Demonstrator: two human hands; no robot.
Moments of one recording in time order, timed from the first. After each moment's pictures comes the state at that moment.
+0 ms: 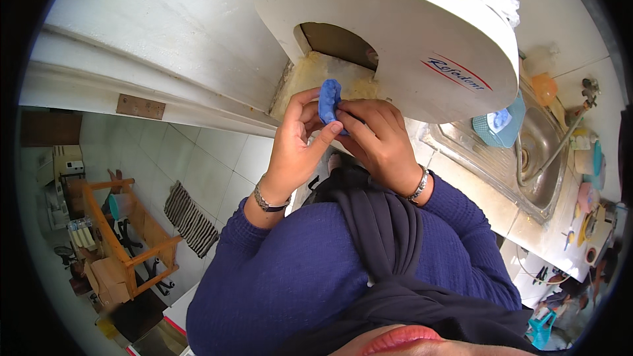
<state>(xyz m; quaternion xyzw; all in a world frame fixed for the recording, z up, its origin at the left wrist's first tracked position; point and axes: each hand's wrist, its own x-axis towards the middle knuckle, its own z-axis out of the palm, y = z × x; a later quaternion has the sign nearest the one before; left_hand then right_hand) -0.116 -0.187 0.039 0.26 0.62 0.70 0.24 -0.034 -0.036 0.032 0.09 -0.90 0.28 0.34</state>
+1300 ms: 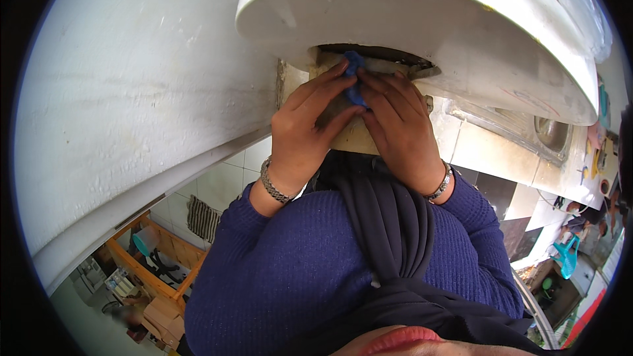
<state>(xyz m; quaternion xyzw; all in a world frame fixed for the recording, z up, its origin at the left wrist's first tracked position) -0.210 -0.180 0.026 0.47 0.75 0.47 0.07 -0.089 -0.062 0.028 -0.11 -0.94 0.21 0.25</state>
